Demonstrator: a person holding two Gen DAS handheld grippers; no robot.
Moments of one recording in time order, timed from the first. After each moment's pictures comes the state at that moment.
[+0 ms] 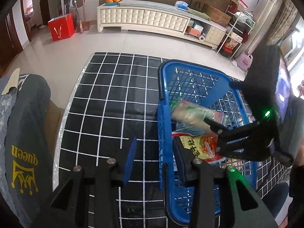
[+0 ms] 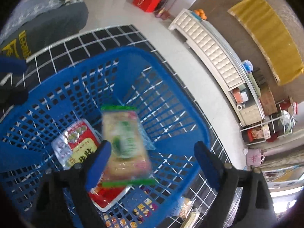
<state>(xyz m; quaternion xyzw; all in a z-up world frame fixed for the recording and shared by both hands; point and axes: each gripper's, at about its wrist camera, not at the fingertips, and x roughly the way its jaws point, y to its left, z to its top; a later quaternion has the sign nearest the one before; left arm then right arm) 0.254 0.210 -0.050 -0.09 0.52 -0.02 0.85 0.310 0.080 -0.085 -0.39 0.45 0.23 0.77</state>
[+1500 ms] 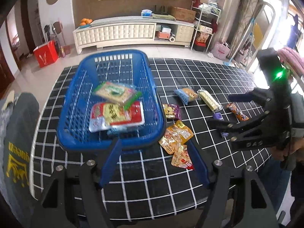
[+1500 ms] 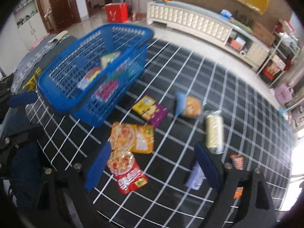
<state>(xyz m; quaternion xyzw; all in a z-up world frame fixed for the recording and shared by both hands) 0.135 0.044 -0.045 -0.03 0.46 -0.07 0.88 0.203 -0.120 -0.077 -0.15 0.52 0.24 0.80</state>
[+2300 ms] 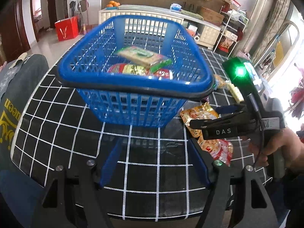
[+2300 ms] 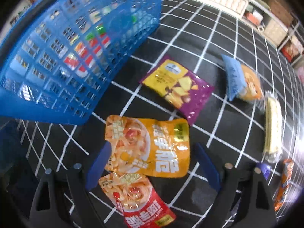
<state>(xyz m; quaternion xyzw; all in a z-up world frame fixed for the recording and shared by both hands) 0.117 0.073 -0.123 -0.09 0.48 0.00 0.87 0.234 -0.069 -0.188 -0.15 0.61 0.25 0.74</state>
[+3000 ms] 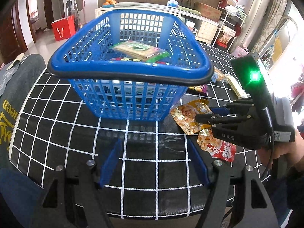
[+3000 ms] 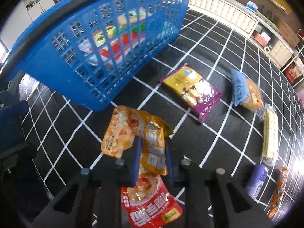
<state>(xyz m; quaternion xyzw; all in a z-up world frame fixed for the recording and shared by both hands) 0.112 0.065 -0.124 -0.08 0.49 -0.01 0.87 0.184 -0.070 -0.170 -0.17 0.56 0.29 0.75</state>
